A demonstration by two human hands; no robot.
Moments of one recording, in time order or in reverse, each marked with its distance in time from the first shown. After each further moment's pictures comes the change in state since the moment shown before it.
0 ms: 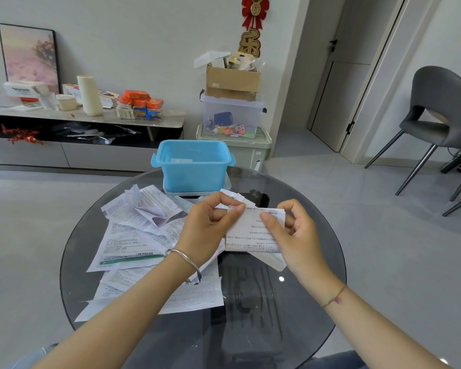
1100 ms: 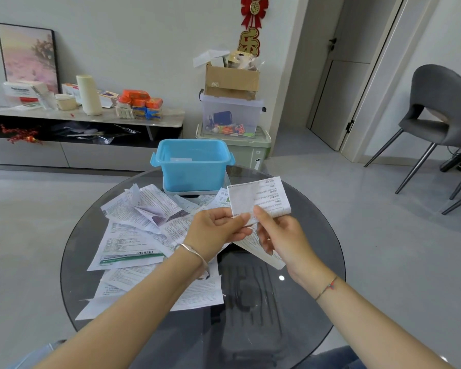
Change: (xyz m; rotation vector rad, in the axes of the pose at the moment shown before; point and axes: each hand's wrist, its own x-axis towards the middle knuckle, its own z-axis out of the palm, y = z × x) left_hand -0.003 0.006 0.011 -0.287 -0.007 -0.386; right_hand 0.006 0.001 0.009 0.038 -0.073 0.307
